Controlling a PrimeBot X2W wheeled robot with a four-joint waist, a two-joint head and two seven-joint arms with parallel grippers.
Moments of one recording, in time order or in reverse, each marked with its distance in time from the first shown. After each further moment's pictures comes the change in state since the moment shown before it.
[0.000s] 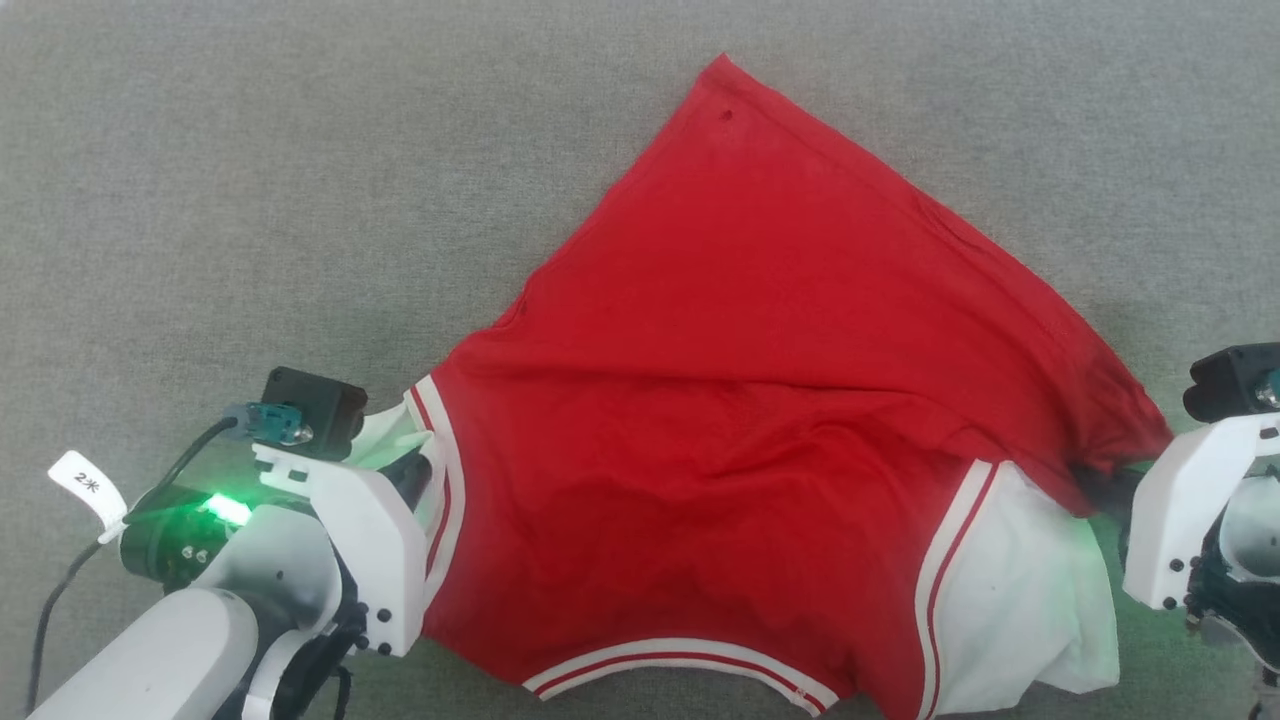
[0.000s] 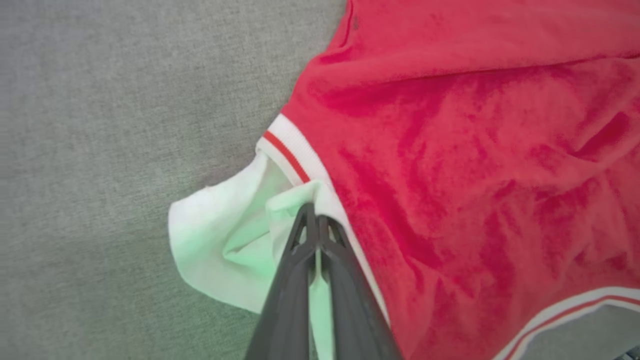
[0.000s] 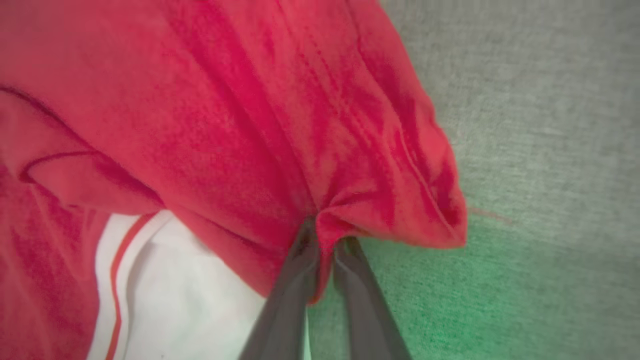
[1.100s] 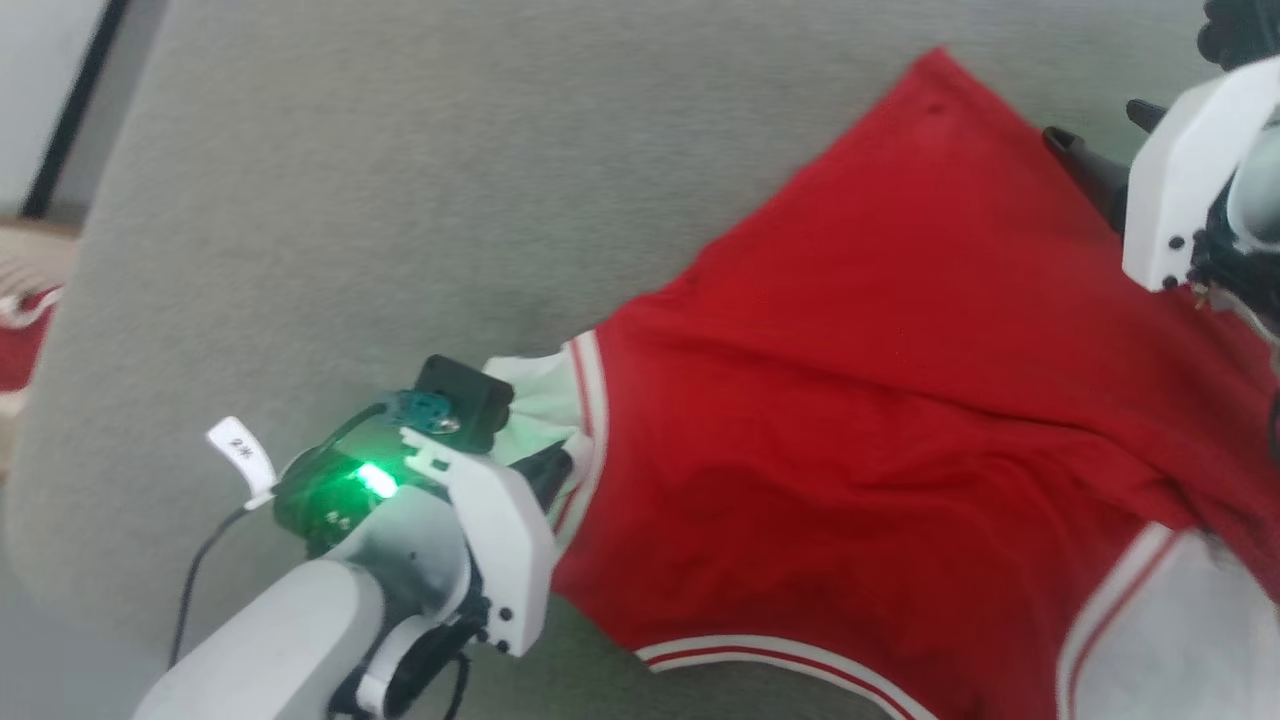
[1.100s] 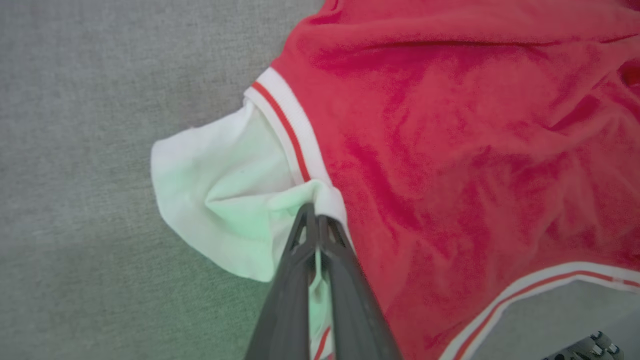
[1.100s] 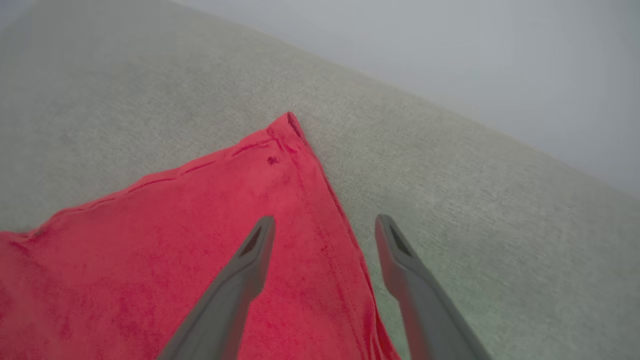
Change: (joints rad) left arm -0.102 -0.145 -0.115 0.066 0.009 -0.094 -0.020; right arm -0.611 -0.135 0.290 0.278 0.015 -0.002 -0.172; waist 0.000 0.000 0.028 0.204
